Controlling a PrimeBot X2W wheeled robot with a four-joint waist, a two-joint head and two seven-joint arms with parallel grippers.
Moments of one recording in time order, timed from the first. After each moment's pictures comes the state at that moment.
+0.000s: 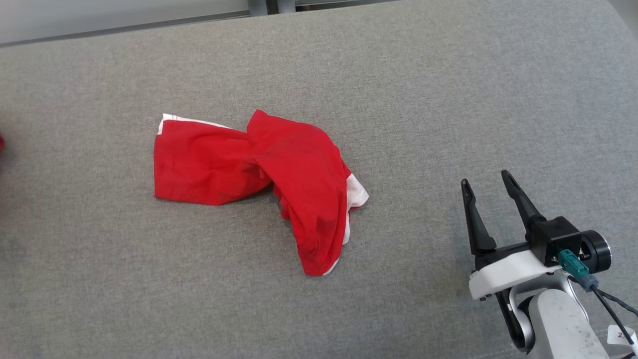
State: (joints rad) left arm -0.57 0.65 0.13 0.35 -0.56 0.18 0.27; right arm -0.17 -0.05 0.02 0.19 0.01 0.13 -0.26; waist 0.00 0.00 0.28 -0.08
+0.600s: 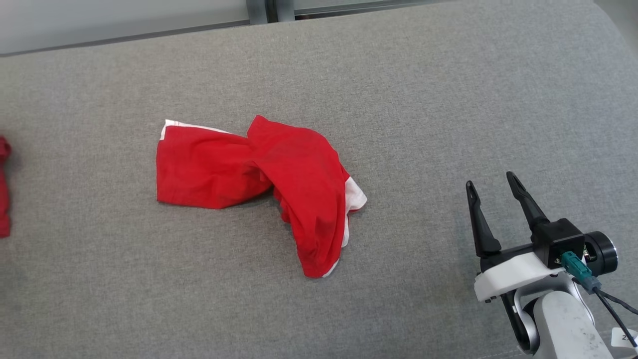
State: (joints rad) left arm -0.54 0.57 0.15 0.73 -0.61 0.11 0.04; right arm -0.17 -0.06 0.02 0.19 -0.02 0.13 -0.26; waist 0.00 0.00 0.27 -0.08
